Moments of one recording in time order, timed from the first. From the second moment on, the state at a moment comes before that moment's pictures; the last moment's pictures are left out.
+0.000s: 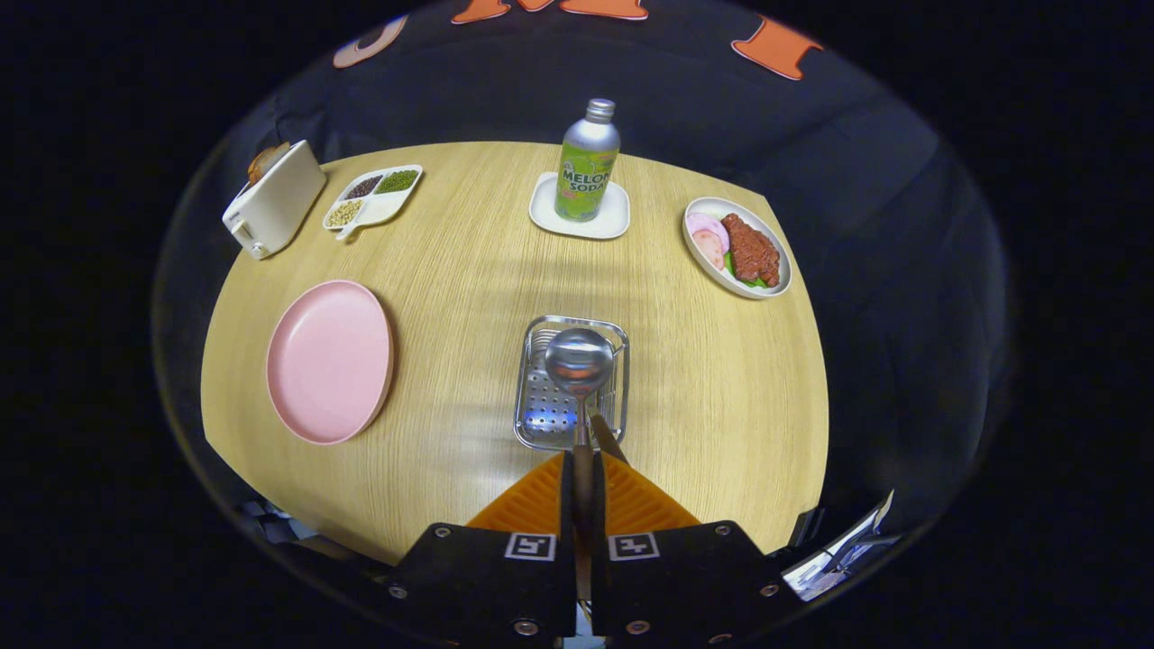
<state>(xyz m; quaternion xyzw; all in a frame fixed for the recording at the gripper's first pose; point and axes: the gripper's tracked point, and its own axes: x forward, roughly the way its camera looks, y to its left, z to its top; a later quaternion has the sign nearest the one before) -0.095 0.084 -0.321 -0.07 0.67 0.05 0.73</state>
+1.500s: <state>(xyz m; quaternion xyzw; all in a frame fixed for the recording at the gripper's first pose) 0.024 0.092 -0.183 -0.06 0.36 0.04 0.93</state>
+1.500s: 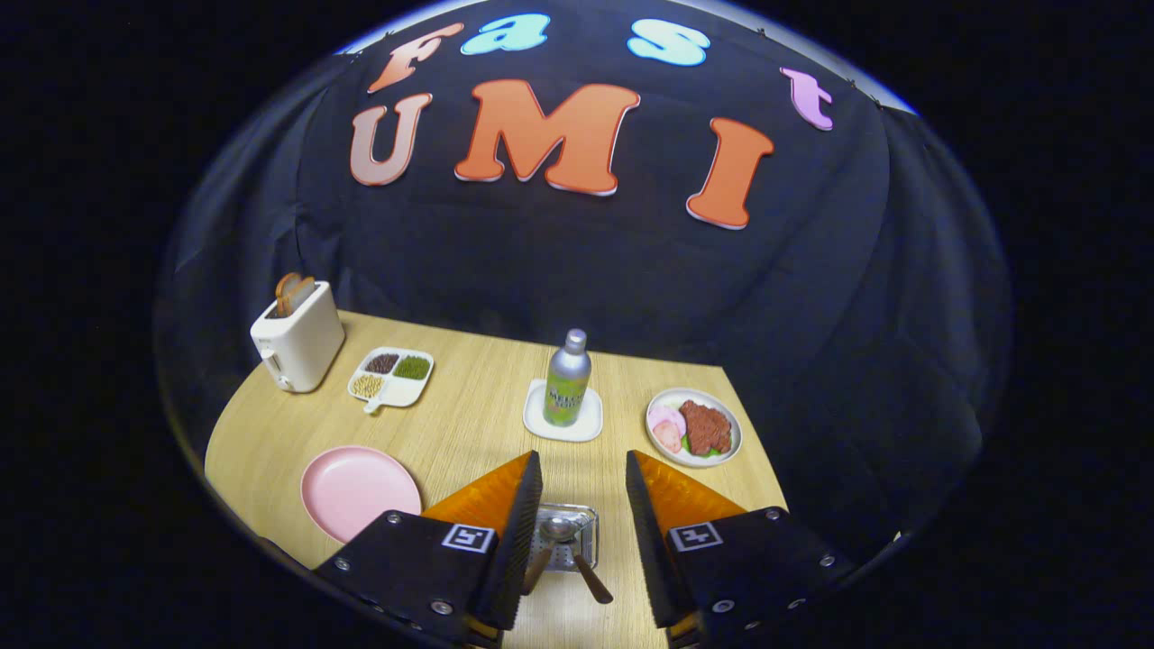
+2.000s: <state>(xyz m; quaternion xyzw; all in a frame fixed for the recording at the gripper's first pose) 0.023 0.125 -0.078 -0.04 0.18 0.07 0.98</state>
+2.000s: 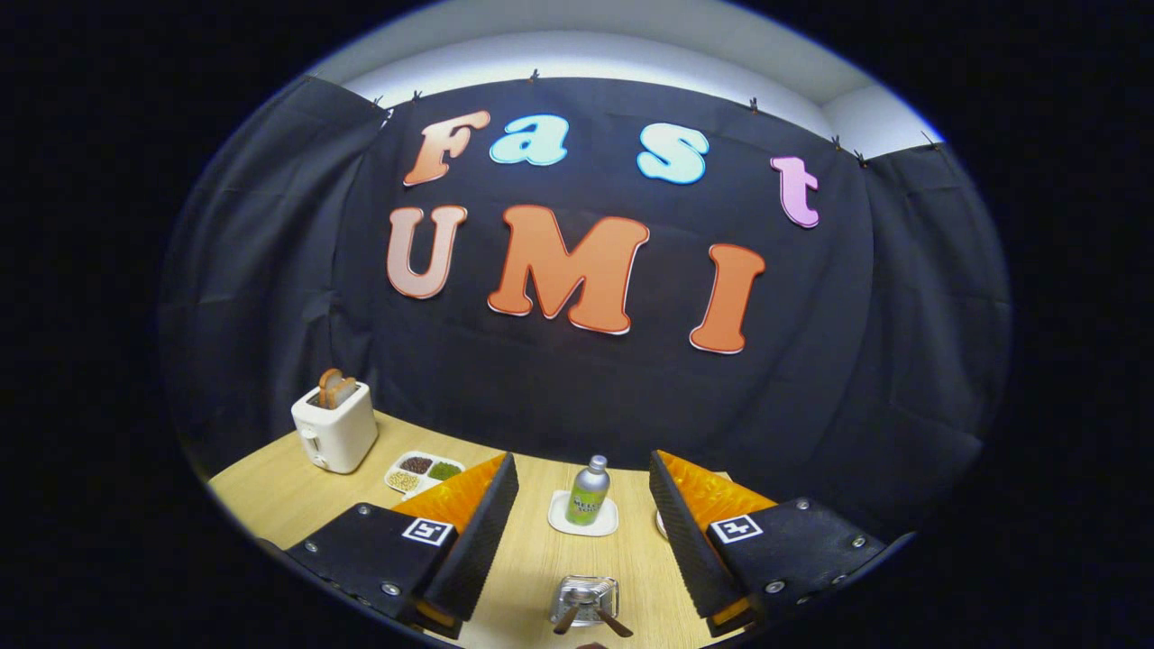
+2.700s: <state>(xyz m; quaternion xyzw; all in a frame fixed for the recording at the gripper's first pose) 0.034 0.131 -0.004 -0.01 0.06 0.05 1.00</state>
